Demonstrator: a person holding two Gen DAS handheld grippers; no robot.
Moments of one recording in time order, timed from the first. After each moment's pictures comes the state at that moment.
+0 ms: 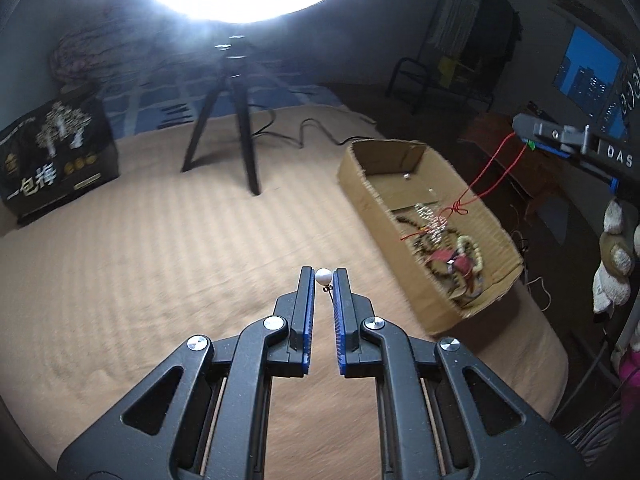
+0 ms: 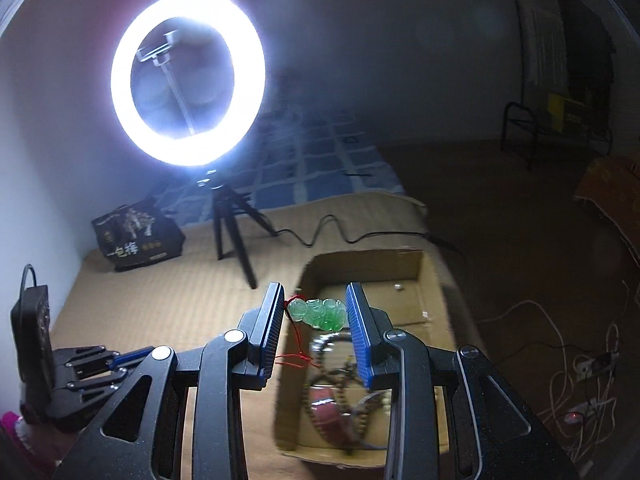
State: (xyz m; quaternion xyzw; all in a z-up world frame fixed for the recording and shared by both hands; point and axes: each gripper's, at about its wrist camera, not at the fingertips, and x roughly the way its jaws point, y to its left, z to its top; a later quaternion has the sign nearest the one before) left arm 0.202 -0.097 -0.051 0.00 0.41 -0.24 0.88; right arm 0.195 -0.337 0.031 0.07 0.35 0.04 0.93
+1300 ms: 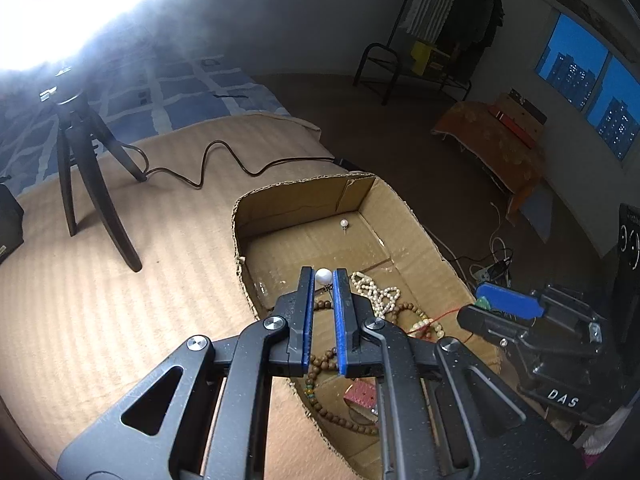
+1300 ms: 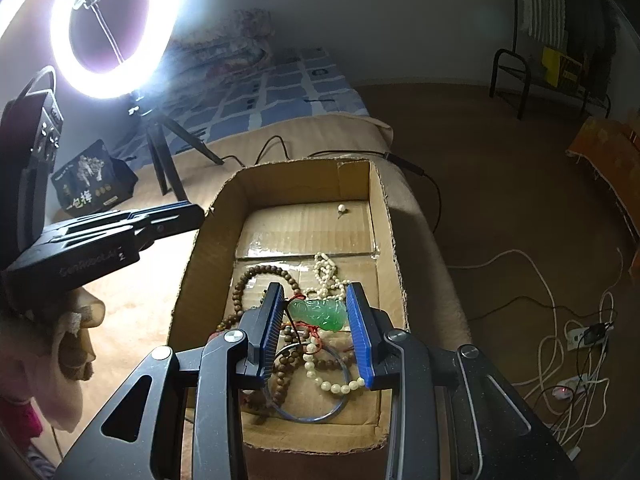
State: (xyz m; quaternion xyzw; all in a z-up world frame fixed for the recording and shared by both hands) left arm 0.286 -0.239 -0.058 0.00 0.43 -0.29 0.85; right arm 0.209 -0.393 -0.047 0.07 0.45 0.03 0.89
